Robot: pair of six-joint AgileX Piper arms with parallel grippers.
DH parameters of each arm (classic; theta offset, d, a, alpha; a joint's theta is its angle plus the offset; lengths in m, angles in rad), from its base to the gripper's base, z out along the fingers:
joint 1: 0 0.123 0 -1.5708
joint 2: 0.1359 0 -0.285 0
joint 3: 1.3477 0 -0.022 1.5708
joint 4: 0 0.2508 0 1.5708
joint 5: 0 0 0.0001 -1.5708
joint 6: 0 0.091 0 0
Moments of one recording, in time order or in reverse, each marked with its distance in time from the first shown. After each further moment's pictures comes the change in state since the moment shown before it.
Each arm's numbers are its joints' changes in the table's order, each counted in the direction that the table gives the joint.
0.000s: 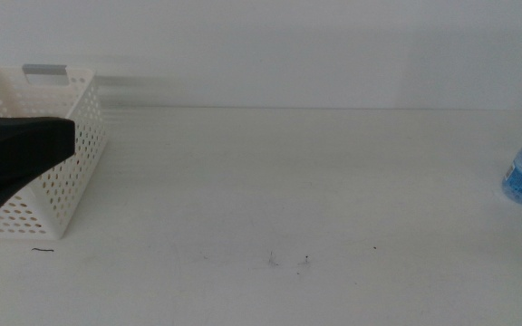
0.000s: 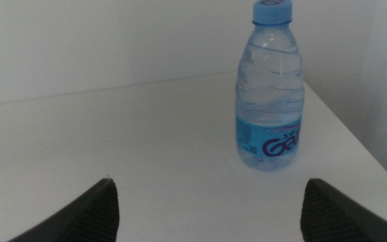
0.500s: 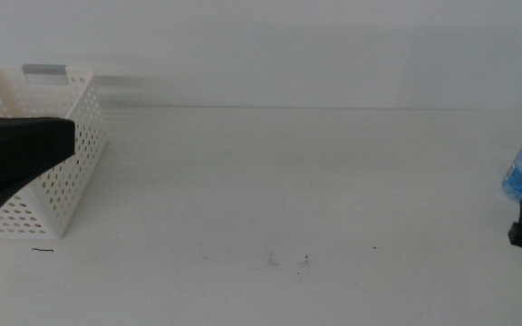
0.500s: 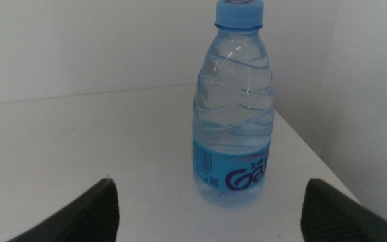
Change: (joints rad) left arm 0.000 0.000 0.000 0.000 0.000 0.002; right arm 0.000 0.444 -0.146 0.109 0.319 -0.041
